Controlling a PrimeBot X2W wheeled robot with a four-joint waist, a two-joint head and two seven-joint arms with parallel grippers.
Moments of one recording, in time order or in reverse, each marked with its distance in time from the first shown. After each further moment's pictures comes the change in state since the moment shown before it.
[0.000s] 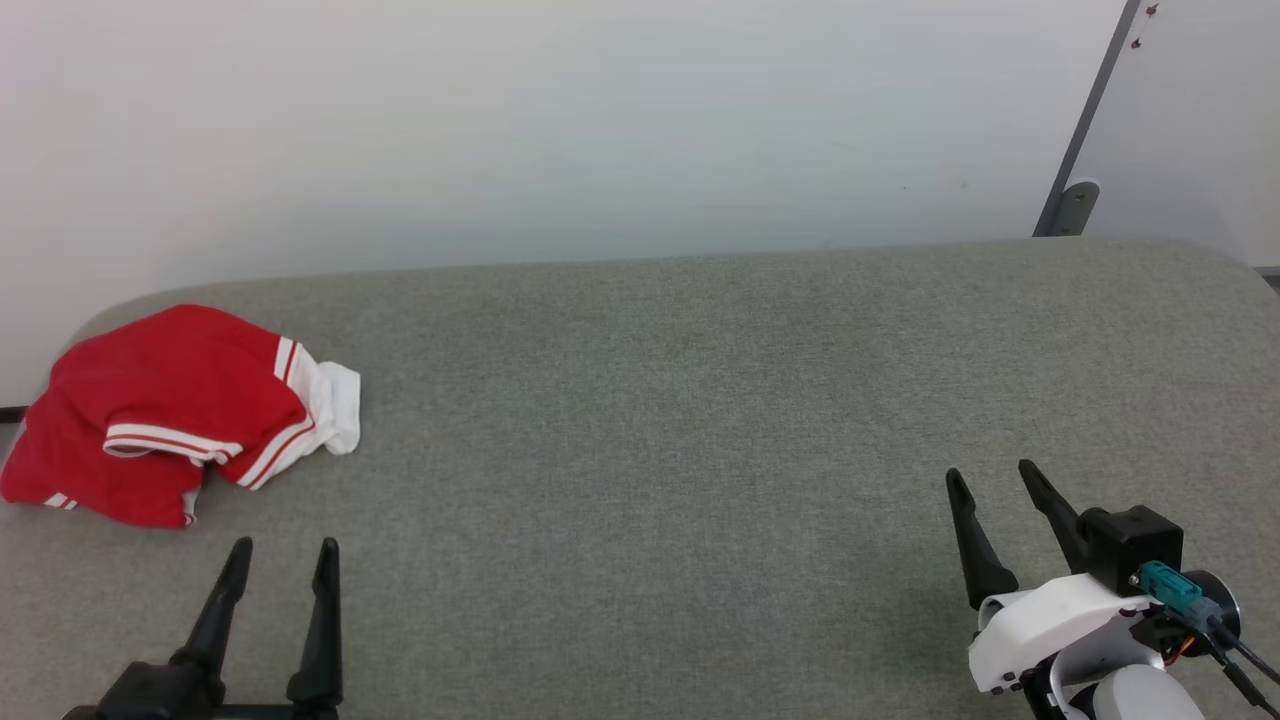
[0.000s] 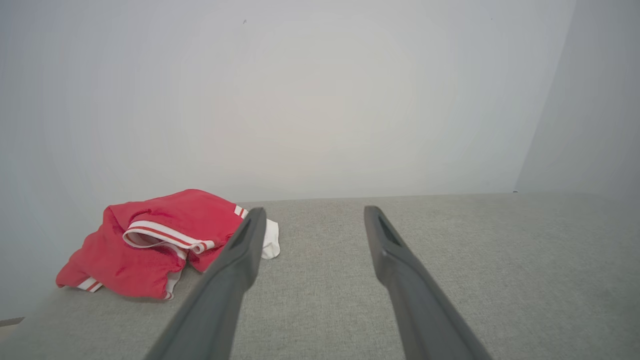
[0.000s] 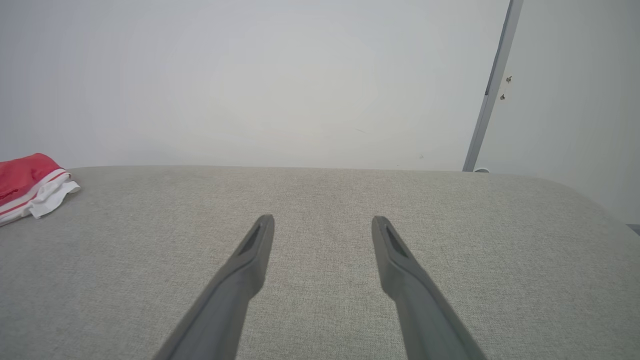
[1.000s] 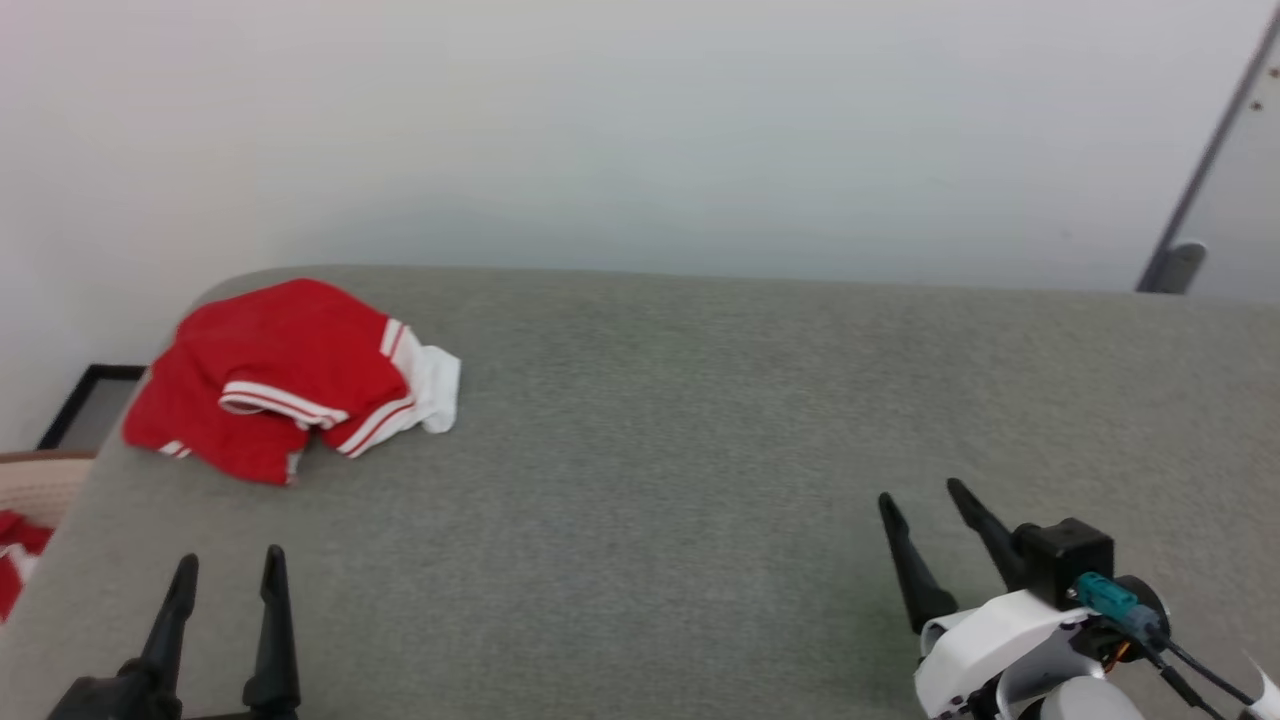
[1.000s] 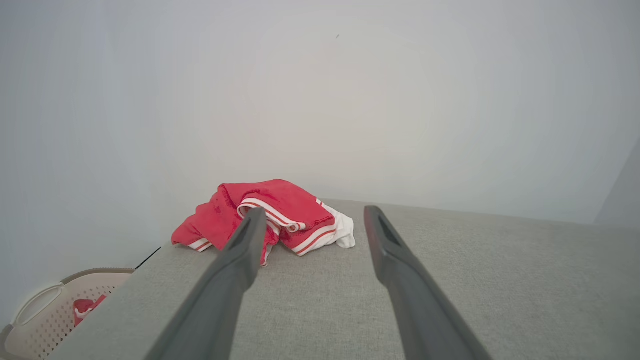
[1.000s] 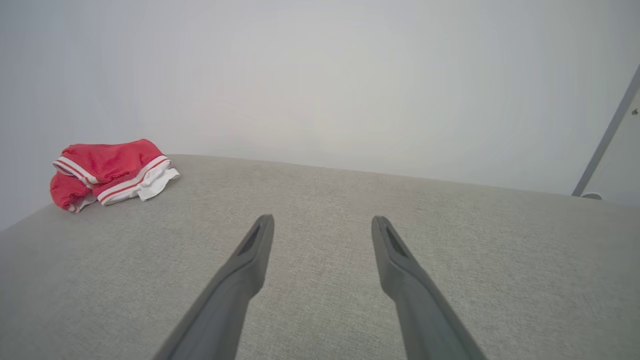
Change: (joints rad) left arm 0.002 -0.017 0.074 0.028 -0.021 0.009 0.000; right arm 0.000 -0.001 0.126 0.010 0.063 0.000 0.003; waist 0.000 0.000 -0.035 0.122
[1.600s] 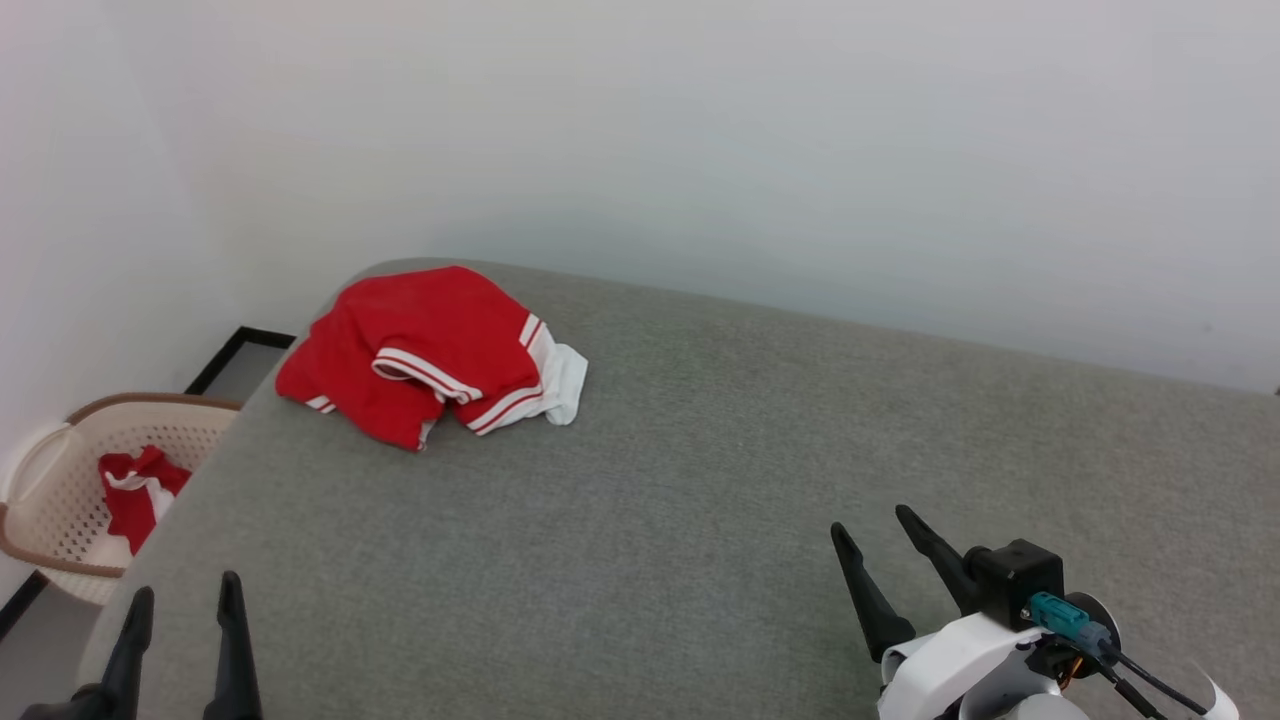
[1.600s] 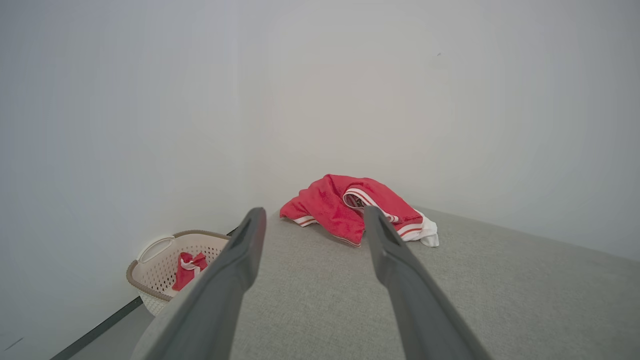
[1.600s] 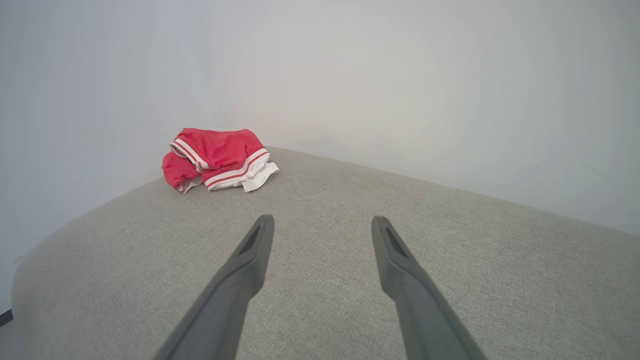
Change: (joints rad) left arm 0.045 0.012 0.045 -0.020 -0.046 0.034 0.032; right arm -0.005 0.008 0.100 0.056 0.044 0.000 -0.026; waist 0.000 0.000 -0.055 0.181
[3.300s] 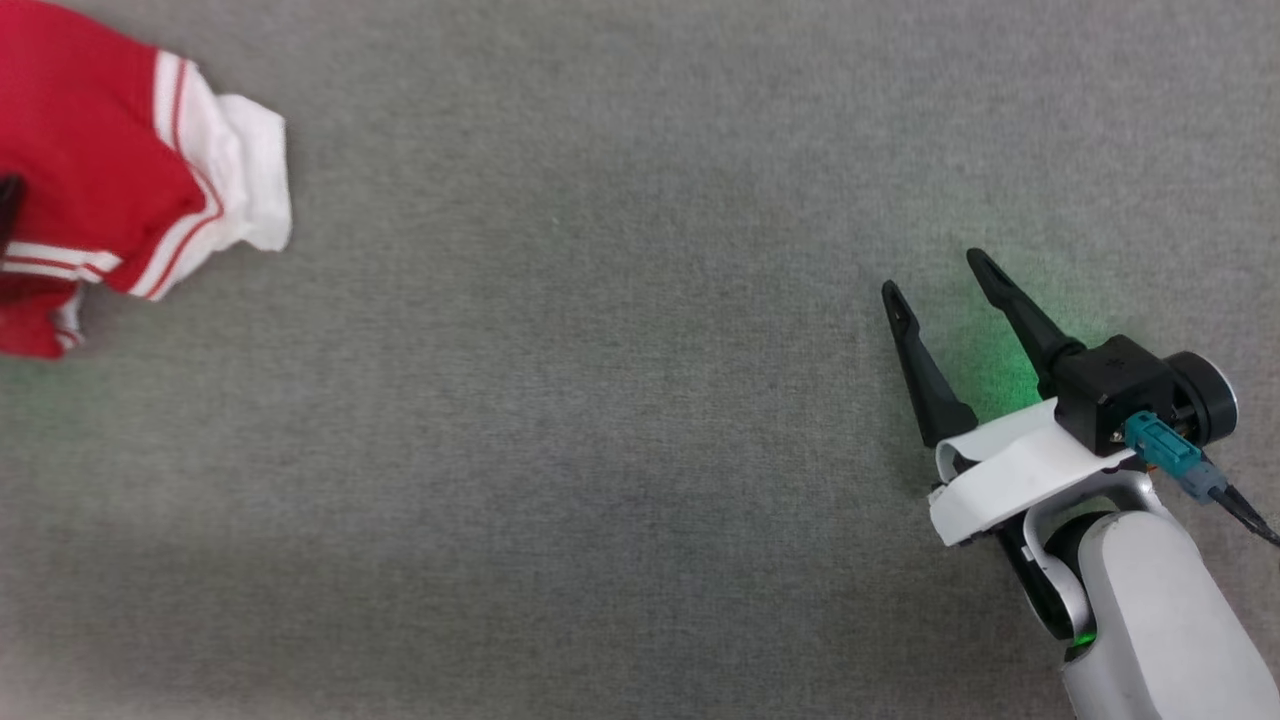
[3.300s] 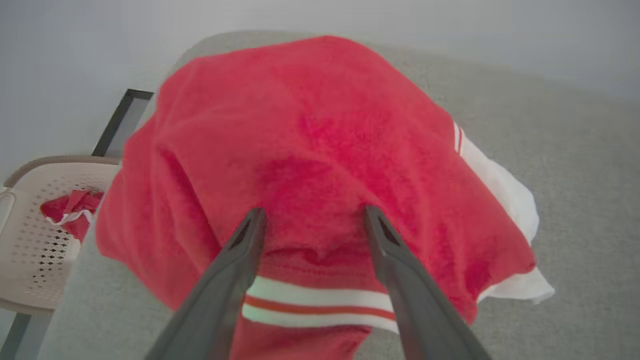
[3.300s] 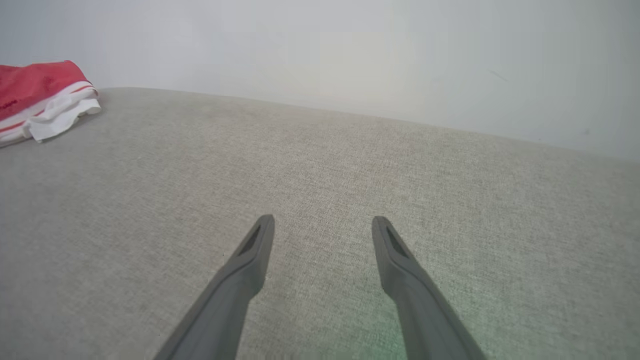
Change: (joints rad) left arm -1.002 0.565 -0.412 0.669 -0.578 -0.050 0.576; right arm -0.192 -0.054 -0.077 -0.314 -0.142 0.000 0.109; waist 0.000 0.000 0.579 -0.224
